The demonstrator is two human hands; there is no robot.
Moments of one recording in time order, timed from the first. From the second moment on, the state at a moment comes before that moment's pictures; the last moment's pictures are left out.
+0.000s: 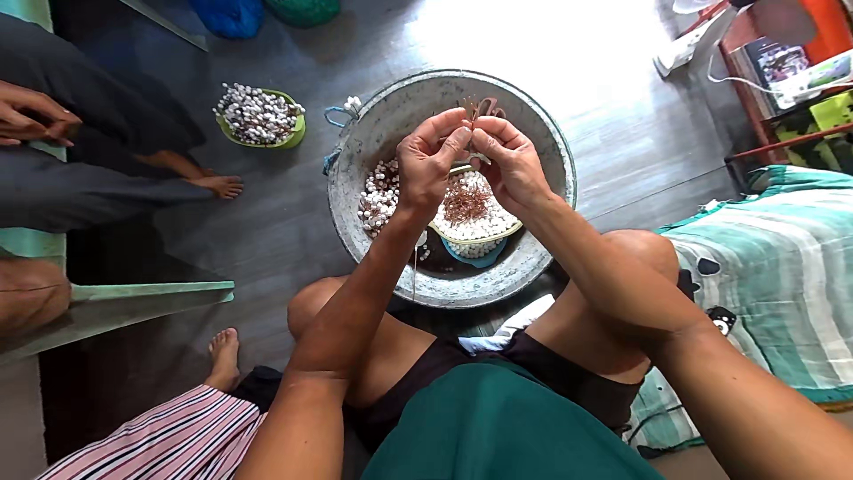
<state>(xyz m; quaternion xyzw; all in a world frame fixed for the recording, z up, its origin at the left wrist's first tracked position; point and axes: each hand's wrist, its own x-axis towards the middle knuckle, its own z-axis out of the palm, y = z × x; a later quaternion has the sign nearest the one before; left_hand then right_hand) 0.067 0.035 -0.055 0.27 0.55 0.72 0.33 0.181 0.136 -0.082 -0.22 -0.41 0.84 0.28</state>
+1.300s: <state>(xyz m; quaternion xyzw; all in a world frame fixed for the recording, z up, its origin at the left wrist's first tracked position) 0.064 0.034 -0.053 0.28 0.58 0.71 0.30 0.180 0.130 -0.083 -0.21 -0.43 0.82 0.31</state>
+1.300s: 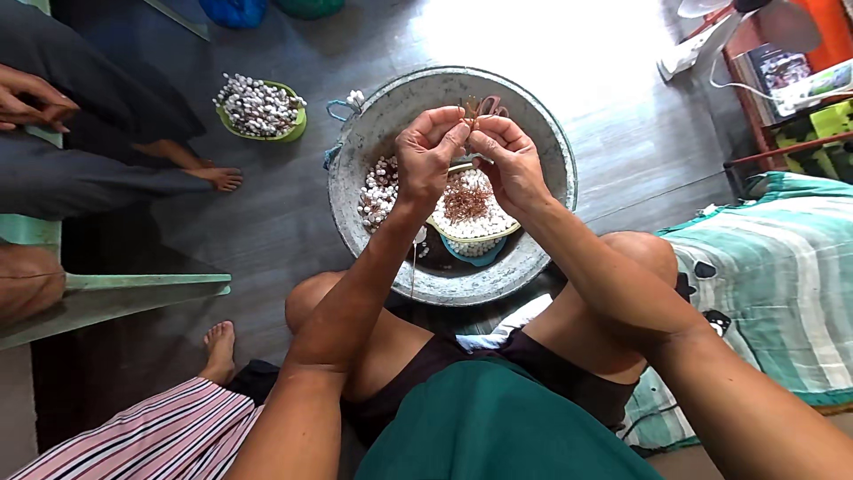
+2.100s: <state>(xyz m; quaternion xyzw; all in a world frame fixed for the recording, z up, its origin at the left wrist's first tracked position) 0.067 0.032 -0.052 0.31 0.58 0.71 0.25 0.179 0.133 -0.087 -0.21 -0.43 0.82 0.31</state>
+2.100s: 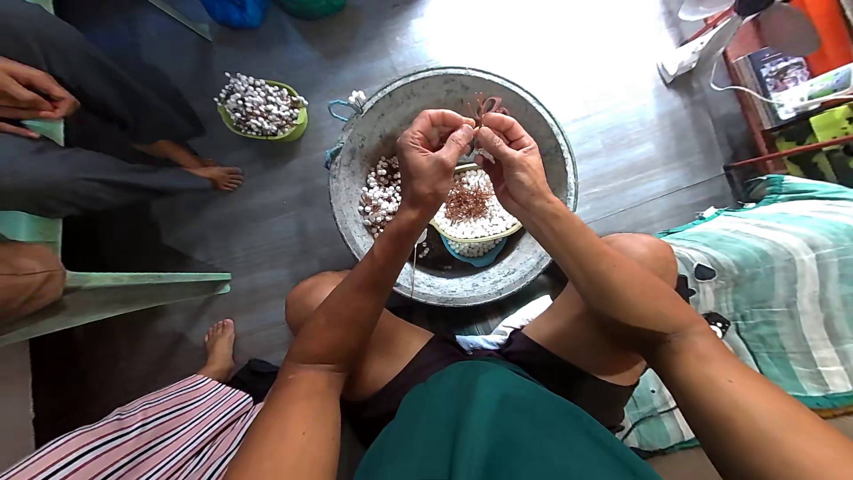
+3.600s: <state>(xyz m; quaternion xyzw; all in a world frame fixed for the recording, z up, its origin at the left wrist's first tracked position) 0.034 0.022 -0.053 0.27 0.38 0.69 0.56 0.191 0.144 -0.076 -0.17 -0.50 0.80 0.29</state>
